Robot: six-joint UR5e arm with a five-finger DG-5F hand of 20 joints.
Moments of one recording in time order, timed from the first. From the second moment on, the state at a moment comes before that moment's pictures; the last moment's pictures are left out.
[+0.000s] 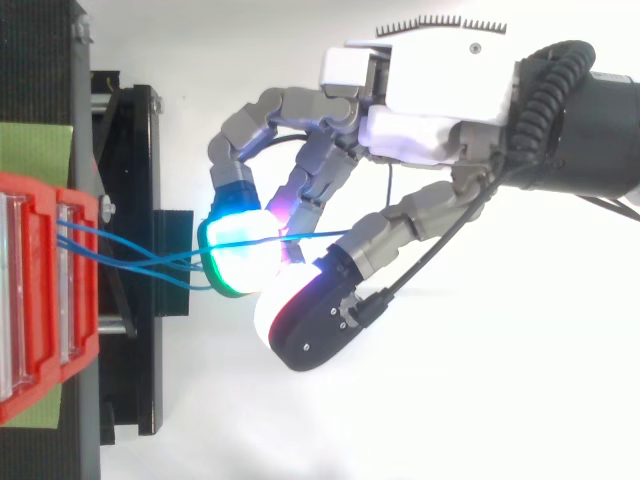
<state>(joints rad) 0.11 -2.30 -1.09 -2.98 -1.41 0.06</state>
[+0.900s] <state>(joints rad) 0.11 -2.30 -1.09 -2.98 -1.41 0.05</state>
